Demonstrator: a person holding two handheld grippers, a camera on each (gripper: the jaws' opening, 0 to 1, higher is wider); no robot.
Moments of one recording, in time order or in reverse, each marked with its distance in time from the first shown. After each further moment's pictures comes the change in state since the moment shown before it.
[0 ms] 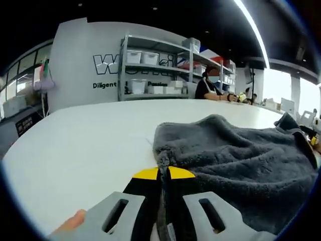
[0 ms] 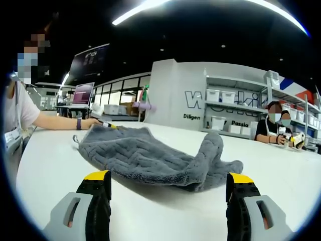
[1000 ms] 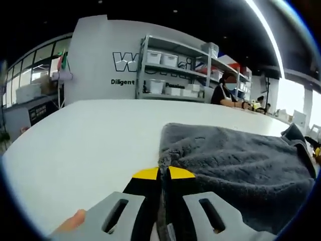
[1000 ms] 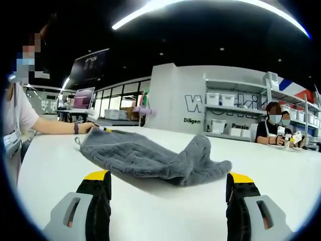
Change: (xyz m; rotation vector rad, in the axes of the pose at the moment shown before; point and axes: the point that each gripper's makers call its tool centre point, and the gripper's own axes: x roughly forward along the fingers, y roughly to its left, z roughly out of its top) left arm -0.040 0.046 -0.010 -0.096 -0.013 0.122; right arm -0.002 -0.002 0.008 0.014 -0.040 0.005
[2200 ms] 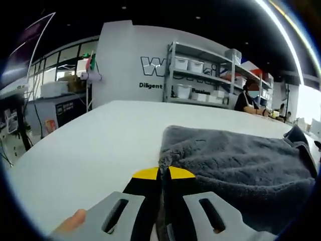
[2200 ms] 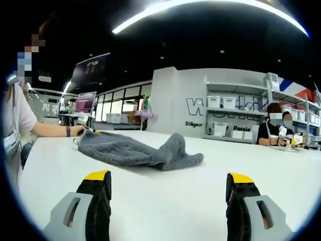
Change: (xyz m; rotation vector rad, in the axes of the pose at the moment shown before) left arm -0.098 0.078 -0.017 -0.057 -0.046 0.217; right arm -0.002 0.003 0.006 0.011 -0.032 0.015
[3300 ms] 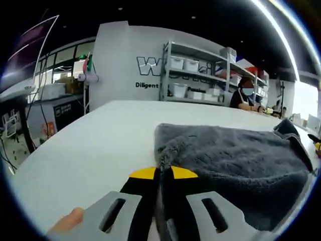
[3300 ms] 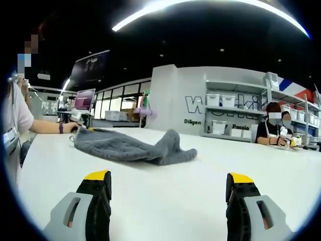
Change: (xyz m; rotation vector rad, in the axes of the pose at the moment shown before) left arm -0.033 0.001 -0.011 0.039 0.012 -0.053; right arm 0.001 -0.001 -0.005 -0.009 0.025 -0.012
